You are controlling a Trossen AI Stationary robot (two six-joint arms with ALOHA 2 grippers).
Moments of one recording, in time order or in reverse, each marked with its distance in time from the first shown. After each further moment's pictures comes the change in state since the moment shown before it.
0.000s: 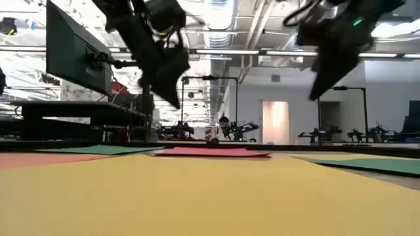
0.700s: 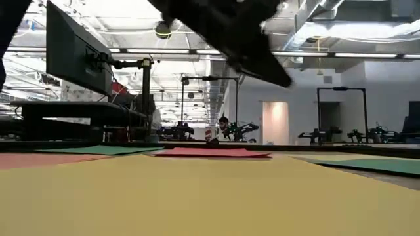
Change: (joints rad) left arm -0.263 0.526 0.491 0.260 0.297 0.384; right arm 0.779 0.123 0.002 -0.105 -0.052 0.557
